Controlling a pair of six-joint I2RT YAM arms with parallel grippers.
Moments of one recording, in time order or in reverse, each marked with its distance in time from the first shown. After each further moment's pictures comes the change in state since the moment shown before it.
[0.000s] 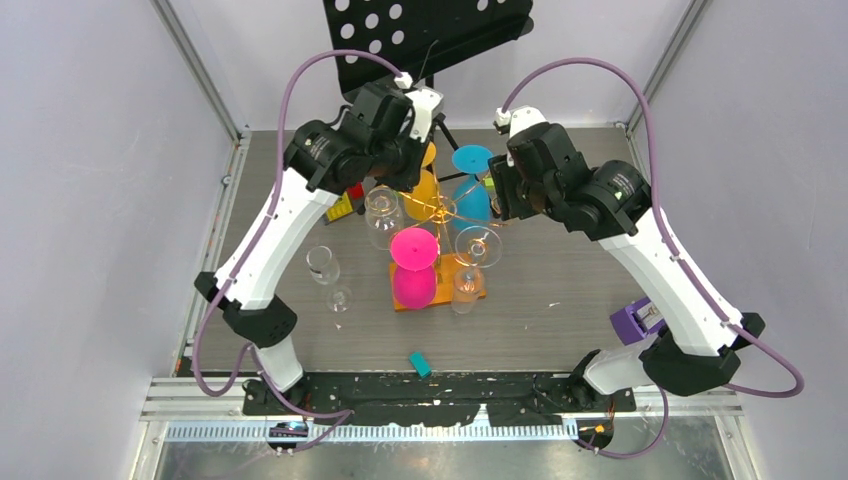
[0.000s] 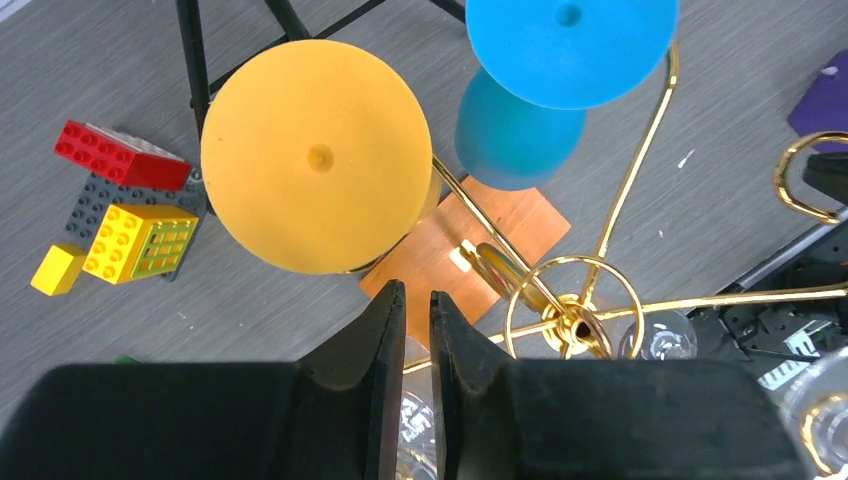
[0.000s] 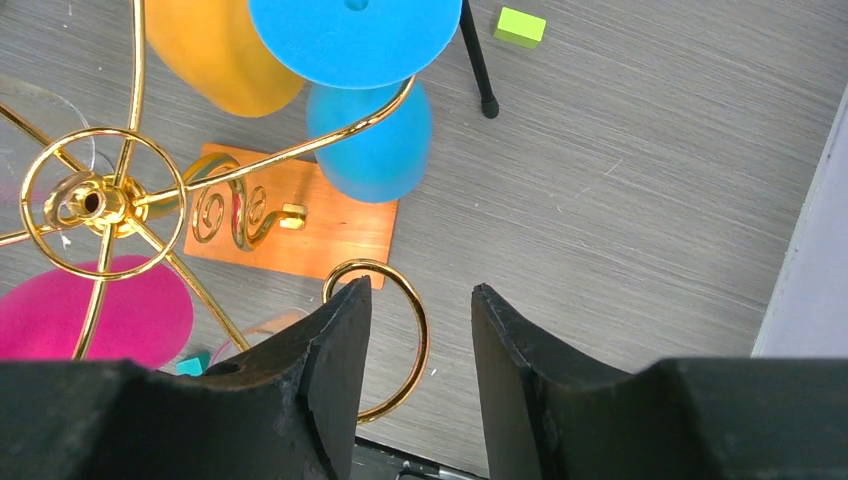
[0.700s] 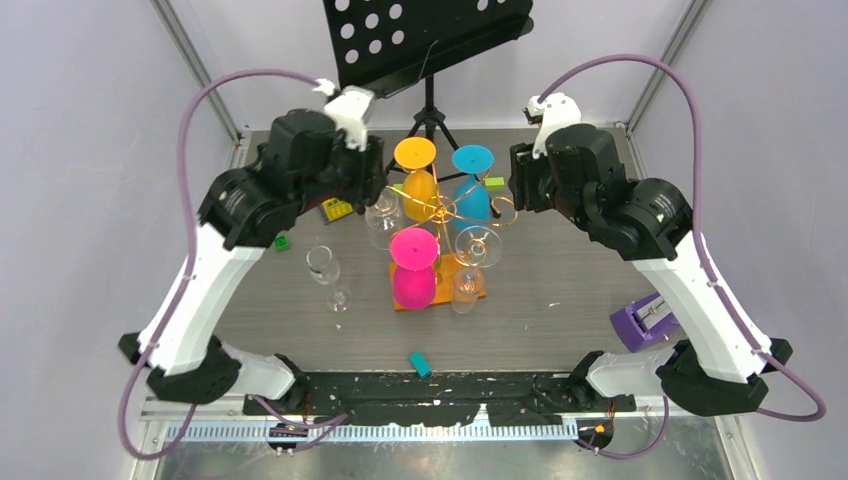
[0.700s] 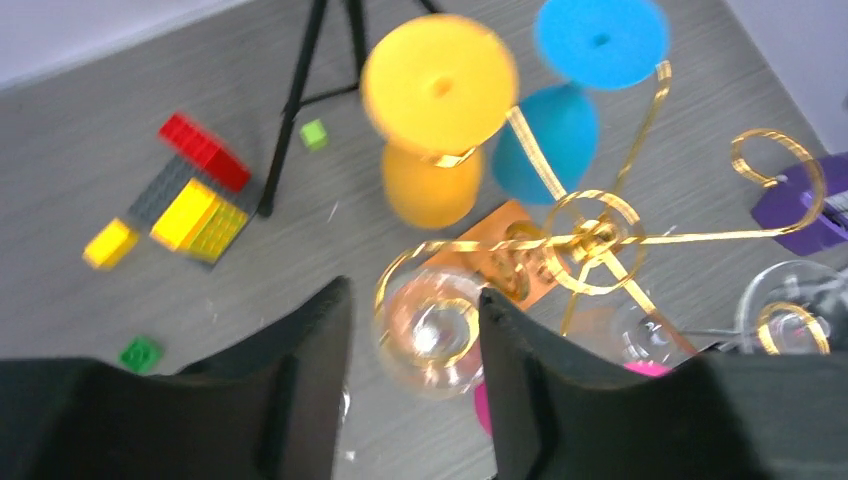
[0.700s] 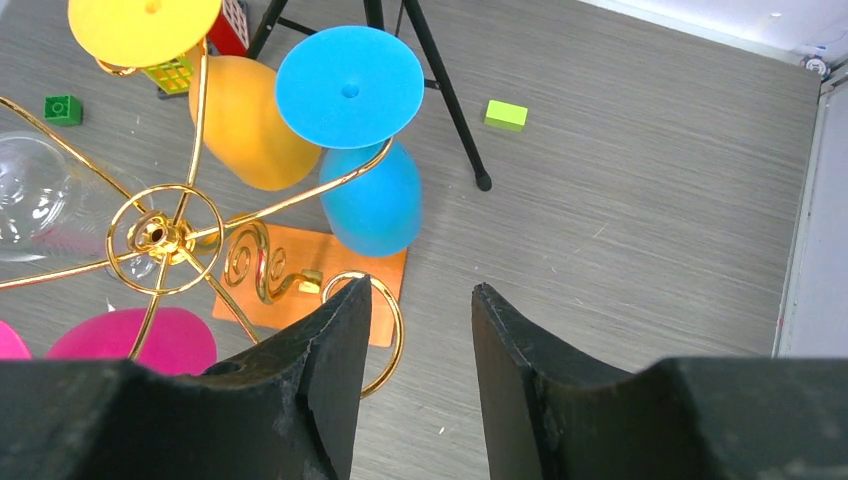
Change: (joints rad) left arm 0.015 -0.350 -0.291 0.193 -0.066 -0.056; right arm -0.011 -0.114 -0.038 0.140 0.025 -0.027
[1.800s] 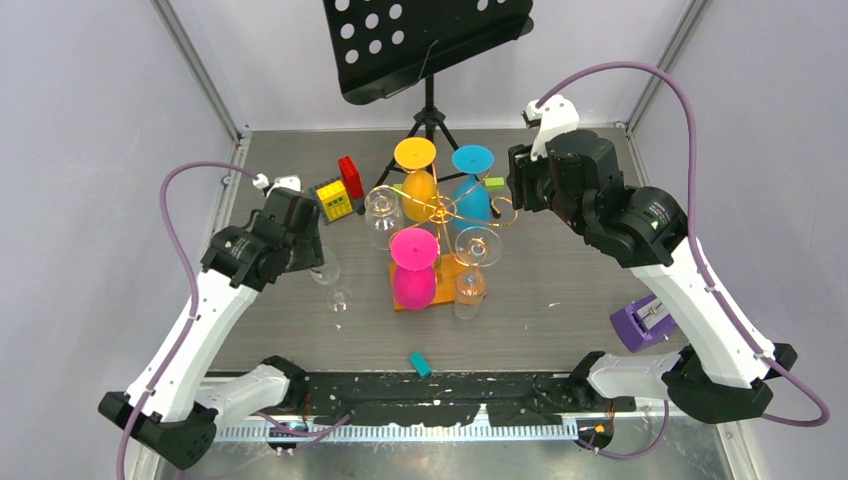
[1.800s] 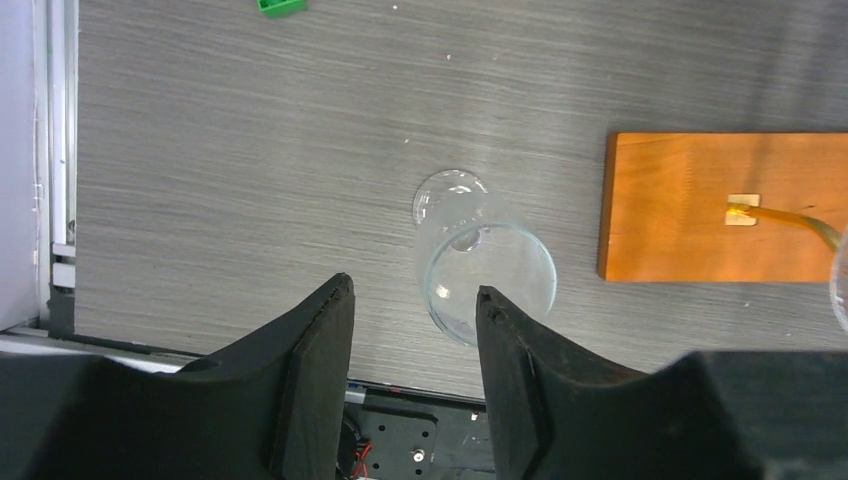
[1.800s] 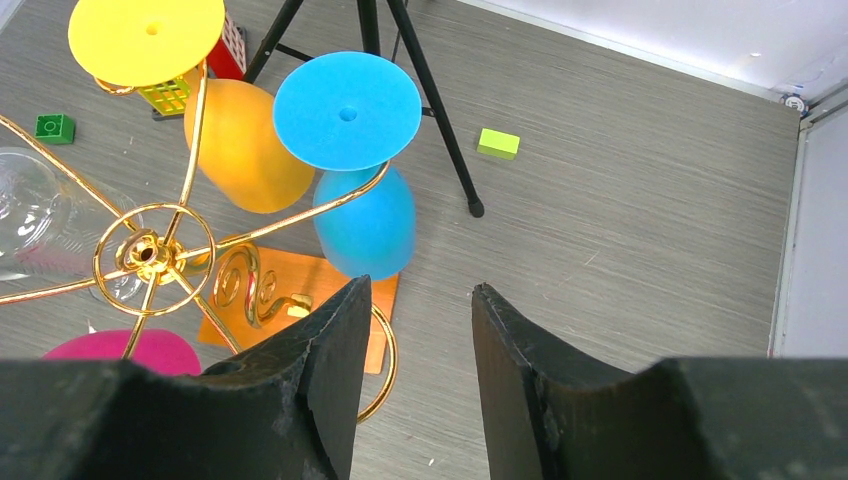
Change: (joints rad) left arm 0.267 -0.397 -0.763 -0.091 -0.236 -0.343; right arm 0.000 -0.055 -0.108 0.130 0.016 -0.055
